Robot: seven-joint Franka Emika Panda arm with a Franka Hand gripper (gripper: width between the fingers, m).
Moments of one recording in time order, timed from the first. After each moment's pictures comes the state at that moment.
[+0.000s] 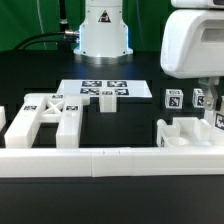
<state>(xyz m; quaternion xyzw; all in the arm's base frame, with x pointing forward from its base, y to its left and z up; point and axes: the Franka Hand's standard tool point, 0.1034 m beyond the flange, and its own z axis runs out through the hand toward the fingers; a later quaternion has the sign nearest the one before) 0.647 0.119 0.077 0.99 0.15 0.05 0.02</state>
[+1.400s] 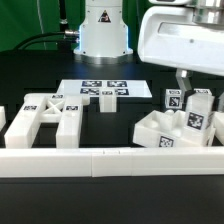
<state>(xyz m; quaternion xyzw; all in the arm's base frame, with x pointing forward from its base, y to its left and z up) 0.643 0.079 0.078 0.92 -0.39 0.07 0.03</state>
